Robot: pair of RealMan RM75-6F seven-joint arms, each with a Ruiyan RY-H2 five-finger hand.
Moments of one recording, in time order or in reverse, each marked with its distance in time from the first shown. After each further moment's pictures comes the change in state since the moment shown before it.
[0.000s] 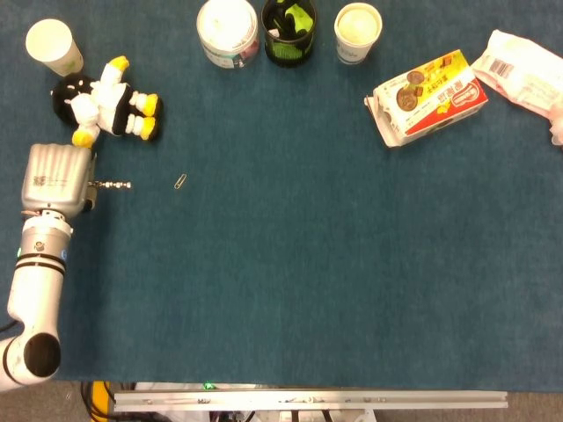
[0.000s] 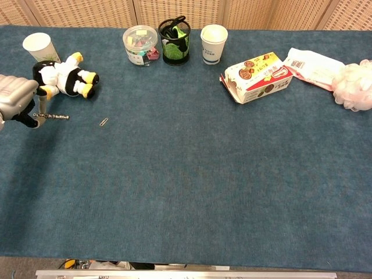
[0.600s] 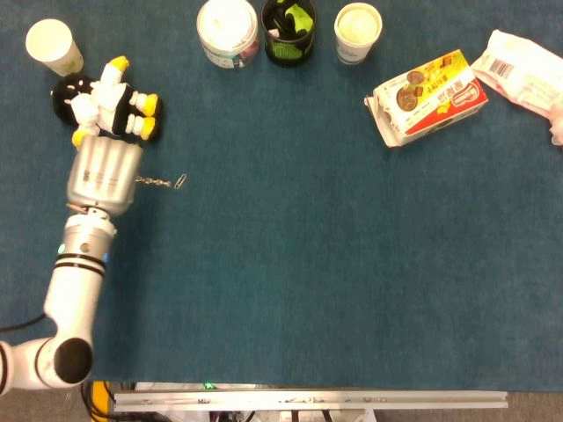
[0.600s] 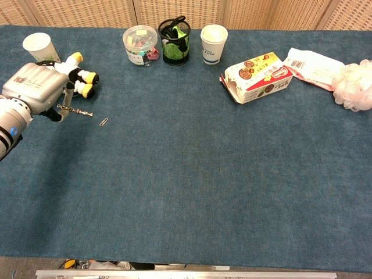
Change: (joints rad) left arm -0.071 -0.065 -0.016 -0.095 0.016 0.071 0.232; right arm -0.012 -0.015 0.001 0.048 0.015 0.007 0.050
